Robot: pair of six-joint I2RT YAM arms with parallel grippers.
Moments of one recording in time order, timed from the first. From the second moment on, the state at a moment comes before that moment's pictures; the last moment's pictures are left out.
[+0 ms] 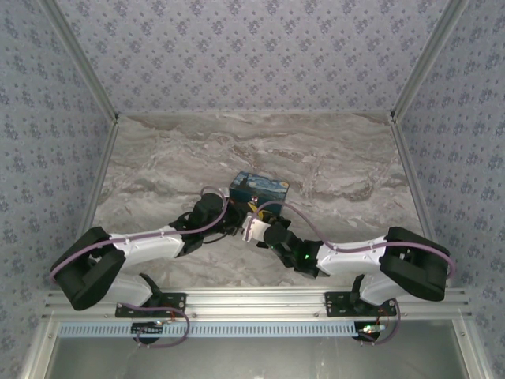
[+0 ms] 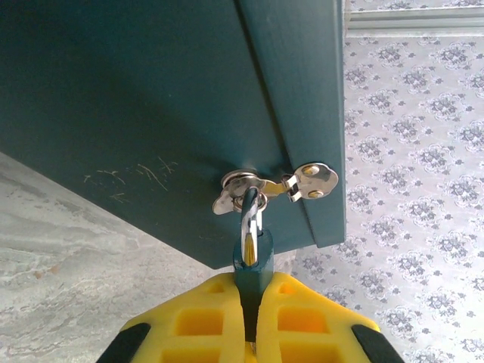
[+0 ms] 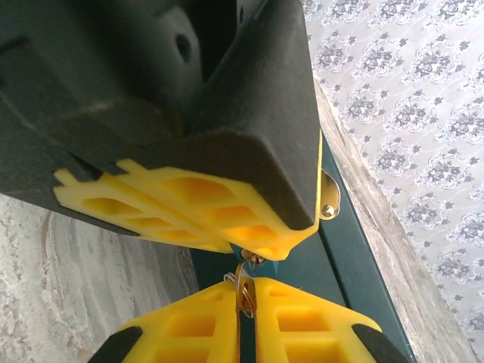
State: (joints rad) left arm -0.83 1.35 0.51 0.42 0.16 -1.50; right arm 1.16 1.40 0.48 0.47 0.63 -0.54
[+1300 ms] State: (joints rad) left arm -0.85 1.40 0.54 0.46 0.13 -1.51; right arm 0.99 1.29 0.44 0.41 0.30 -0.14
